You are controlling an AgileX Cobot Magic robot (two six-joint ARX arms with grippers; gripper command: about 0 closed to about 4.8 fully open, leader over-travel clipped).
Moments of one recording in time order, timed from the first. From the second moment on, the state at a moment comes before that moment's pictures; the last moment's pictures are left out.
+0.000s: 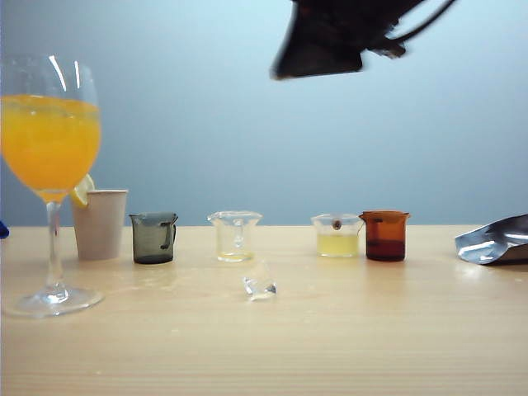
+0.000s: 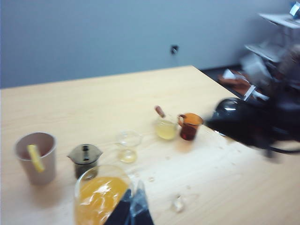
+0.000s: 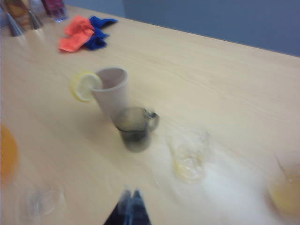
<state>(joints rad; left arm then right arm) -0.29 0.36 0.91 -0.69 0.29 -0.06 0.71 1.26 0.82 0.16 -0.02 0.10</state>
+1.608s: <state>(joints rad) -0.29 0.00 0.01 -0.08 0.07 -0.24 0.66 0.02 0.01 -0.20 0.09 0.16</state>
